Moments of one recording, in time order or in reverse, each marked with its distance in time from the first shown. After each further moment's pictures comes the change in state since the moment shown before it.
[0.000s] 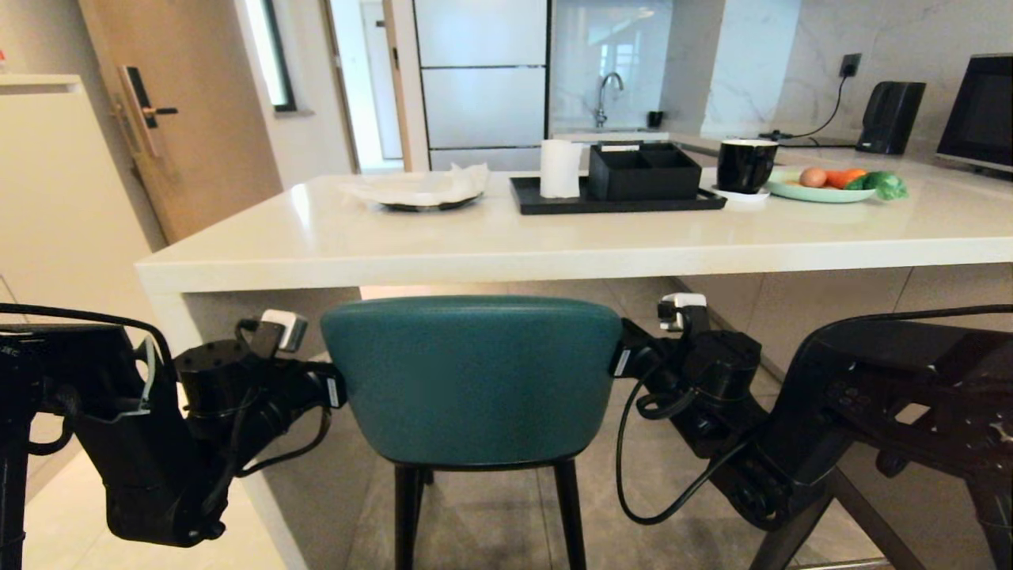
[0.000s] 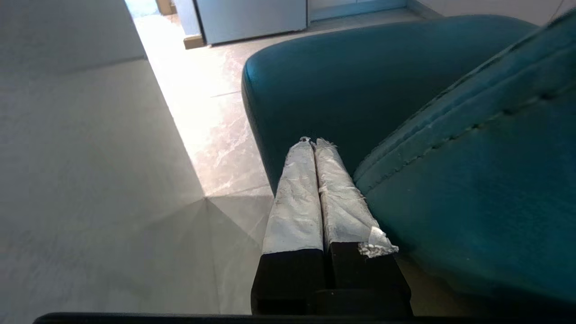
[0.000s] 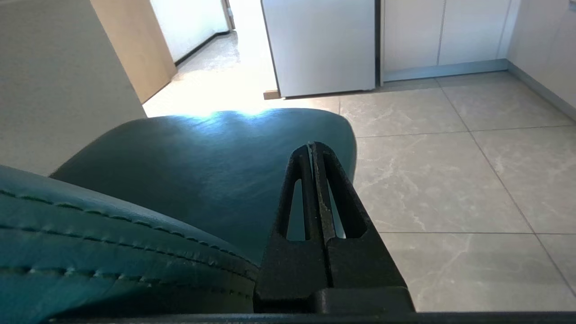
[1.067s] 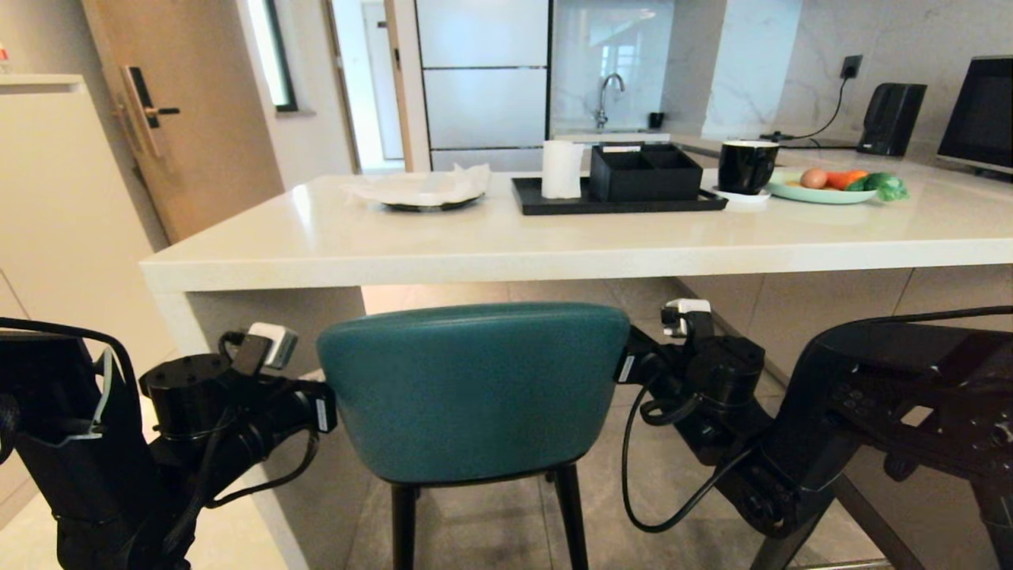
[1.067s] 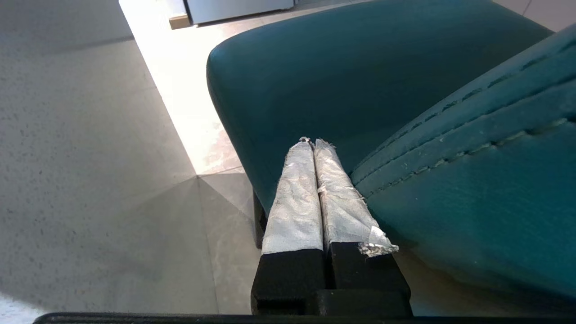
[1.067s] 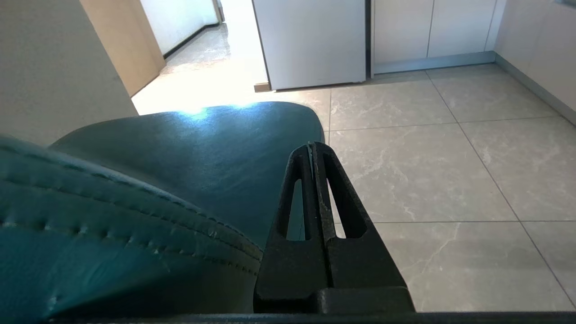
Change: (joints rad) left arm -0.033 -0.105 0.141 0.006 -0.014 -0.009; right arm 0.001 -0.007 0.039 0.004 -0.021 -0.002
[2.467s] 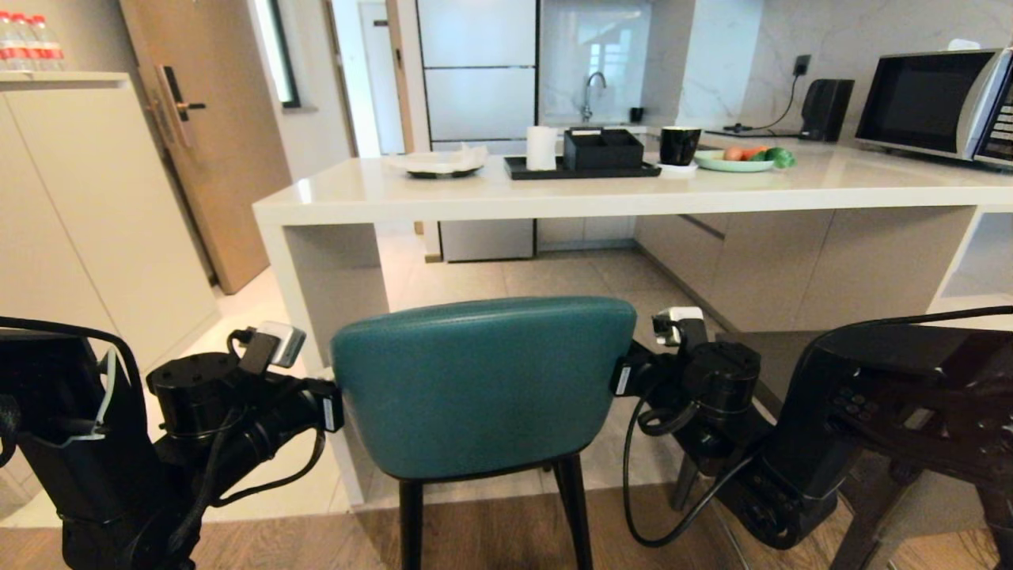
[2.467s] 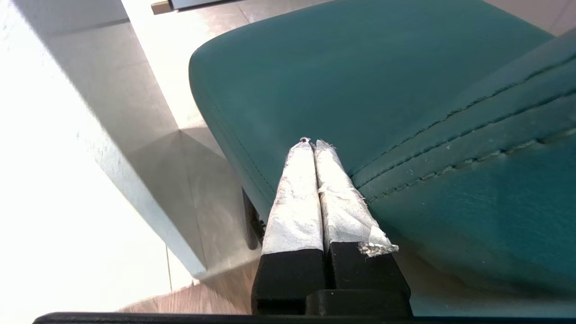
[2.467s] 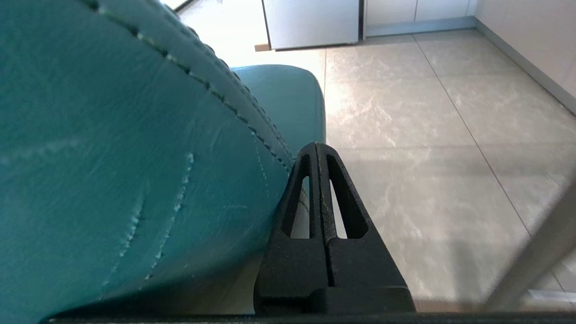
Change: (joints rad) left arm -0.013 -0.008 -0.007 -0.003 0.002 0.004; right arm 0.037 -0.045 0.038 0.007 -0.002 -0.021
